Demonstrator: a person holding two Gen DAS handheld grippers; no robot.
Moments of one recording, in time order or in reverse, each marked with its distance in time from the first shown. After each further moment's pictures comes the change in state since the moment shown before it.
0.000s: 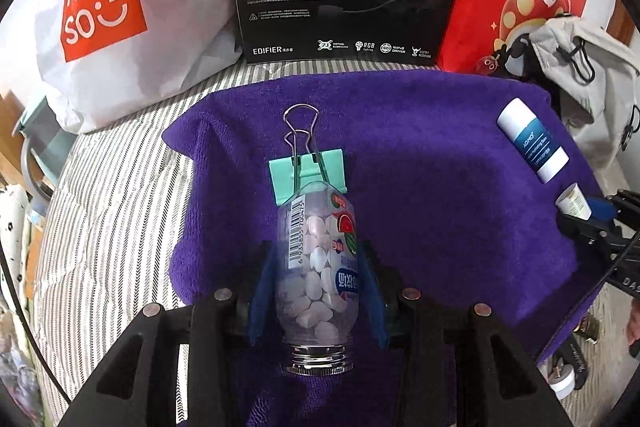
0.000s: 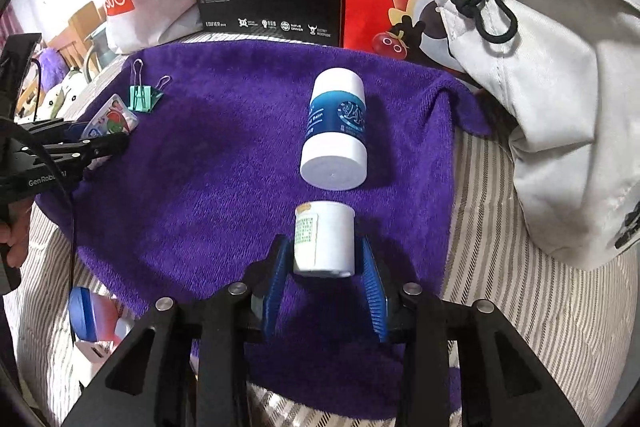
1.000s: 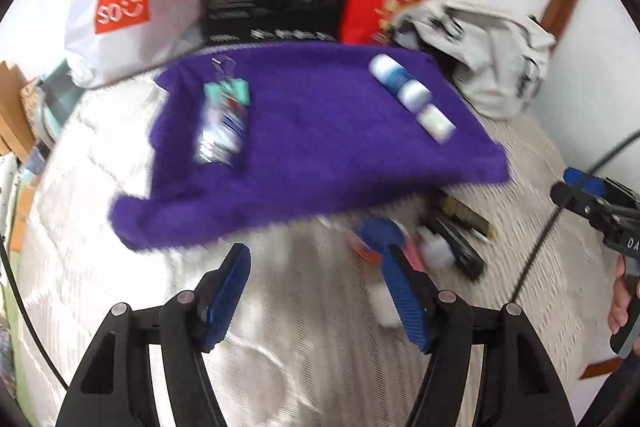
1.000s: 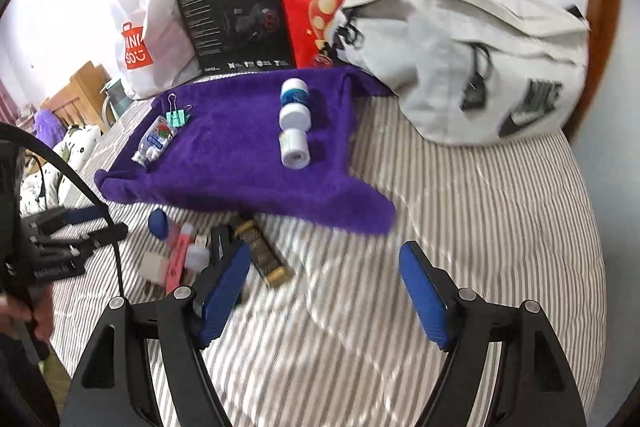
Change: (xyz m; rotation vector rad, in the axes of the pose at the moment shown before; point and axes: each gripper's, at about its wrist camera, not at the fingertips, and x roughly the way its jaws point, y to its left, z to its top) left arm -0.117 -0.060 -0.098 -0.019 -0.001 -0.140; right arm -0.136 -0.025 -0.110 0.226 -0.121 -0.004
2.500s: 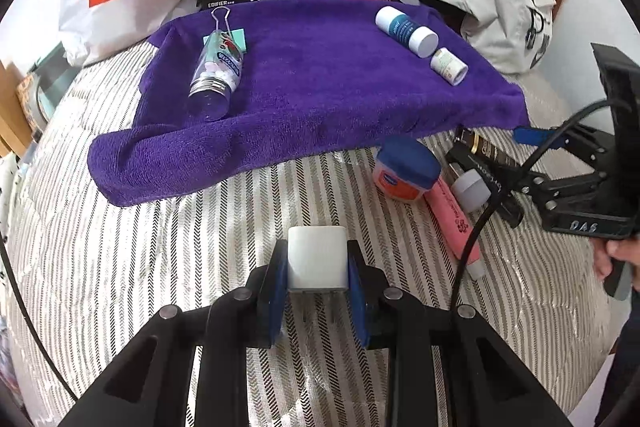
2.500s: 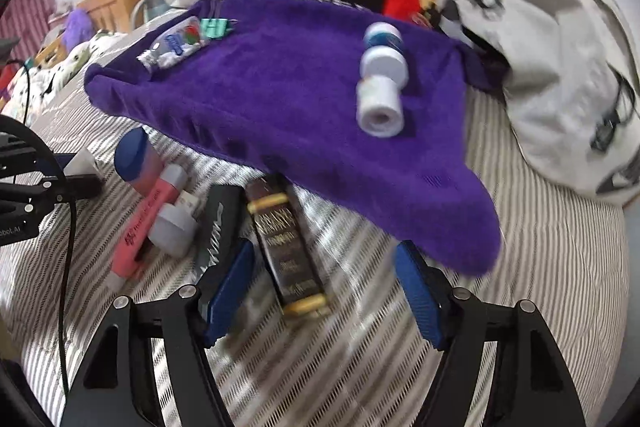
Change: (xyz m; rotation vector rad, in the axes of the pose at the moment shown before) left arm 0.032 0.009 -0.032 0.032 0.036 0.037; right arm 0.098 0.056 -0.007 -0.356 0.069 0.024
